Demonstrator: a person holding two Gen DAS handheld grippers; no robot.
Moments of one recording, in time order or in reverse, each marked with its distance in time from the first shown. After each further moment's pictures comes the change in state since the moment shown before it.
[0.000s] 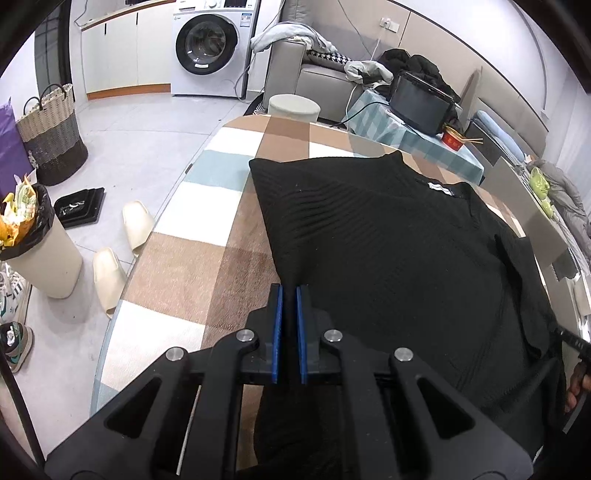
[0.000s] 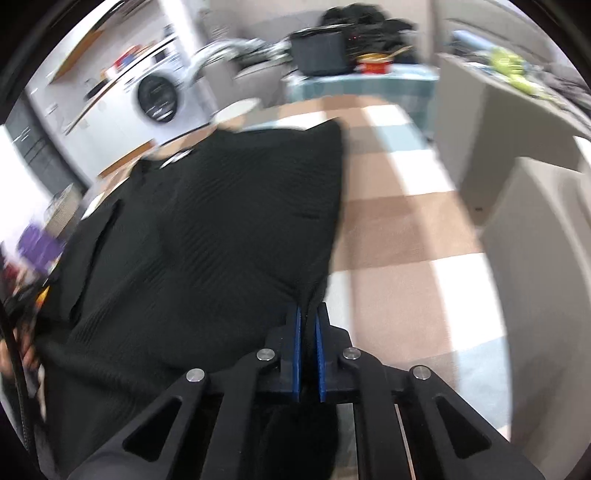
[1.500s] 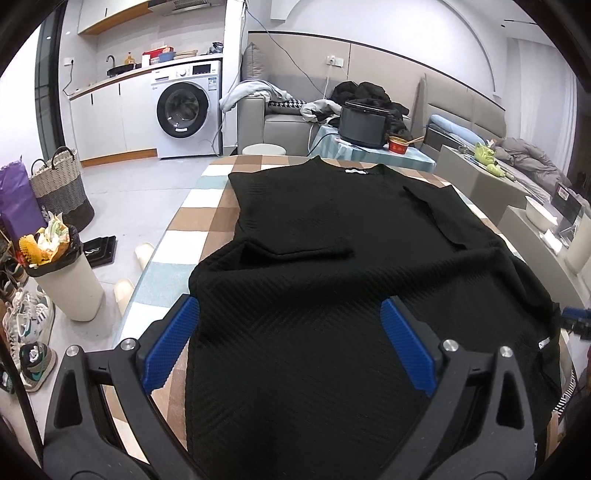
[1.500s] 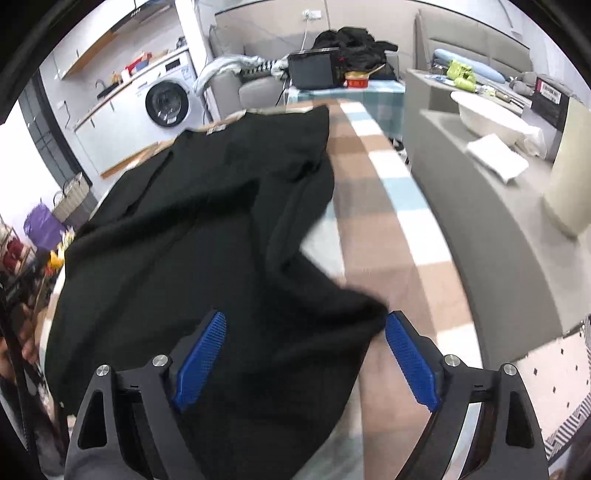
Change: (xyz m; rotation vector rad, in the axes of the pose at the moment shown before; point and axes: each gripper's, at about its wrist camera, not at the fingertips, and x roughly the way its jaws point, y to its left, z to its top) left arm -0.218 -0.054 -0.191 0.185 -0.222 -0.018; right arm -0.151 0.014 -0.191 -0.048 -0.045 -0.024
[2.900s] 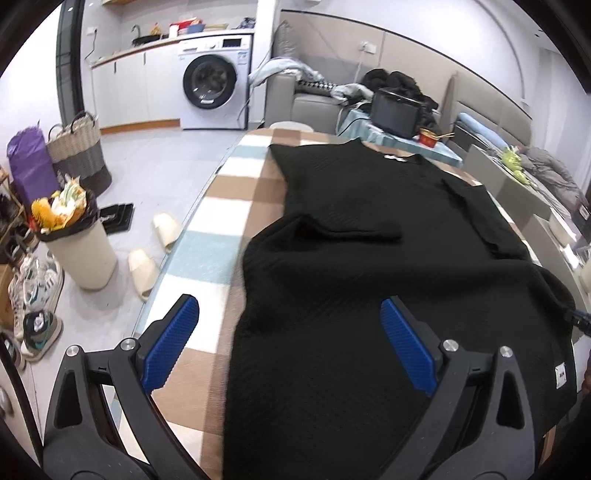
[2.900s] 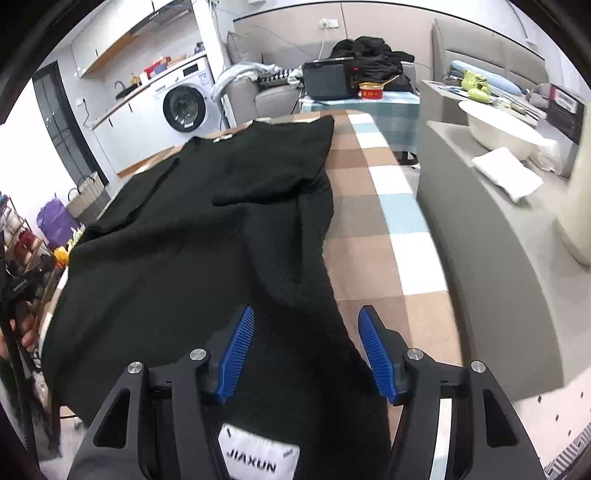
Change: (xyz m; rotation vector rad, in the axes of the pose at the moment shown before) left arm 0.037 0.056 0.002 -0.107 0.104 0.069; right arm 0.023 -0.022 0.025 -0.052 -0.050 0.074
